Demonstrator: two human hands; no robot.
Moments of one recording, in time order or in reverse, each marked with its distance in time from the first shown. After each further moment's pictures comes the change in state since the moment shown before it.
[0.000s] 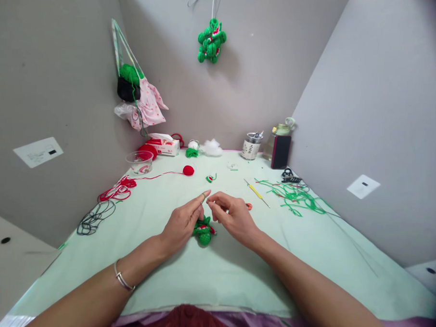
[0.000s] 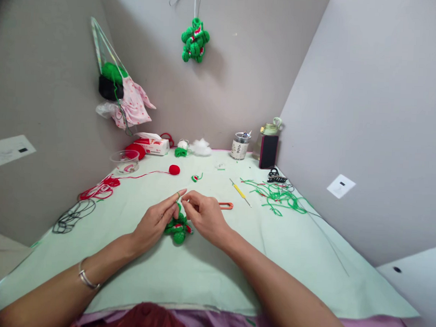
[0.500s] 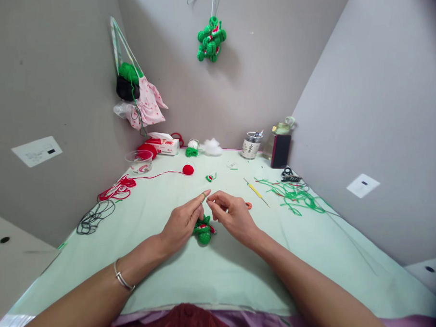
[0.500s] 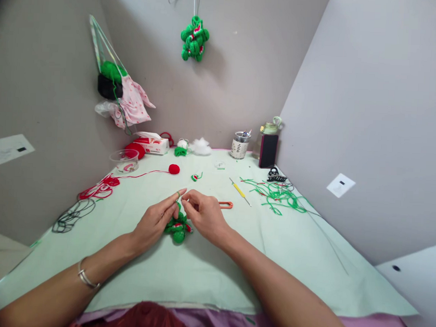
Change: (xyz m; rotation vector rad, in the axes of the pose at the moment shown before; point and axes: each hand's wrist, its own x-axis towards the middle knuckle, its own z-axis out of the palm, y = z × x) left_hand 0.000 0.002 0.000 0.017 -0.004 0.002; right_hand 0.001 0.001 0.001 -0.021 0.018 0.018
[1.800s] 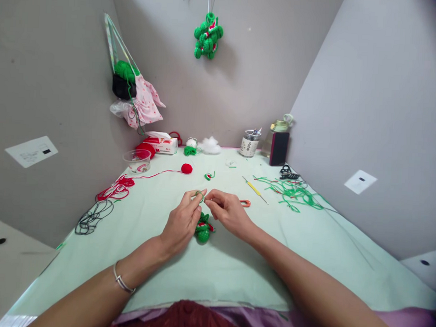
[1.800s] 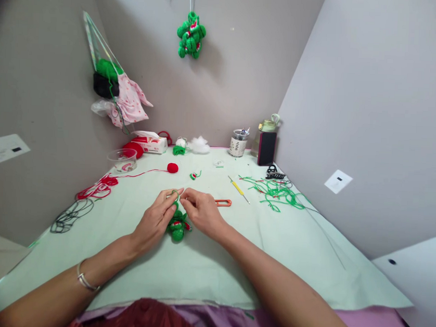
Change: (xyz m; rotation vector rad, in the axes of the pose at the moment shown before) left_hand -0.002 0.006 0.007 0.179 0.080 0.030; right_hand 0.005 0.006 0.004 0.038 -0.047 0.011
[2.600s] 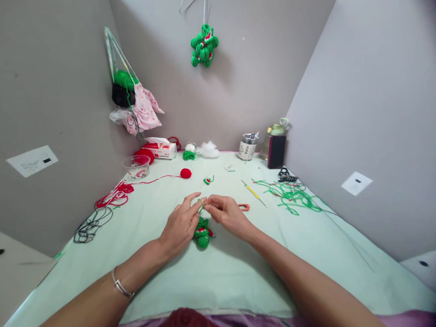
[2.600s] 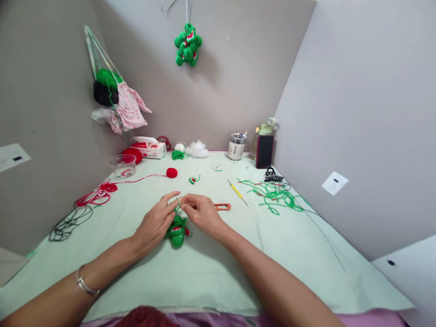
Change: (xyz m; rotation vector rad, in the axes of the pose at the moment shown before) left_hand 0.007 -0.006 -0.006 0.247 -0.084 0.031; right_hand 0.009 0.014 -0.003 0.159 -0.067 0.064
